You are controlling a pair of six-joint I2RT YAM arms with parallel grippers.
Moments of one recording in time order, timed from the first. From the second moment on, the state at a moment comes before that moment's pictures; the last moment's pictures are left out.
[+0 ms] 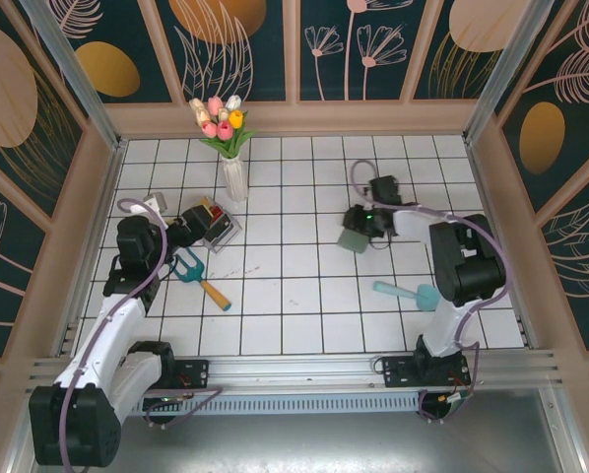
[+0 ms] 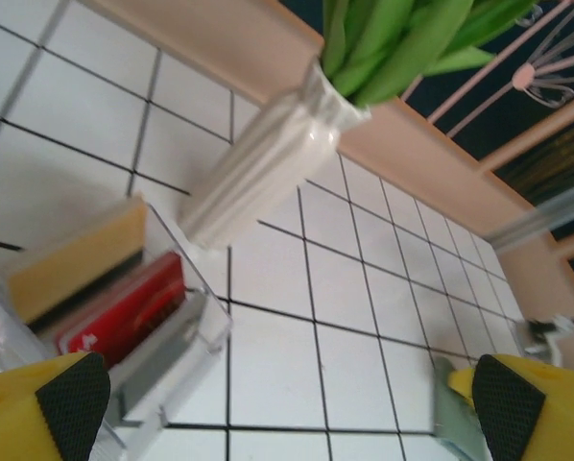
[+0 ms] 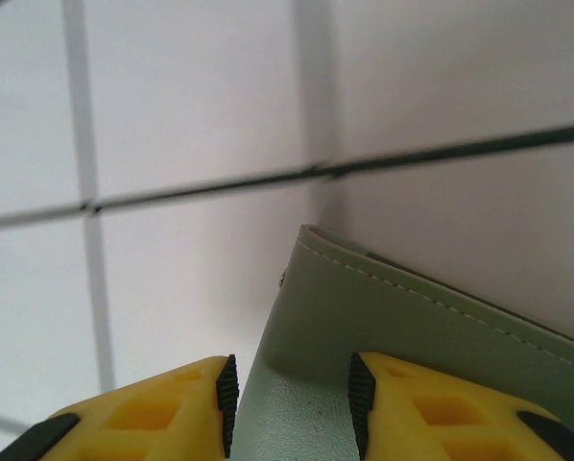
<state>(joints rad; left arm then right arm) -0.05 0.90 0.49 0.06 0.36 -0.64 0.34 1.80 0.98 -0.17 -0.27 0.49</state>
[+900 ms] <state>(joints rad) -0.50 1.31 0.47 0.10 0.54 -0.77 0.83 1.60 0.82 -0.26 -0.14 0.82</state>
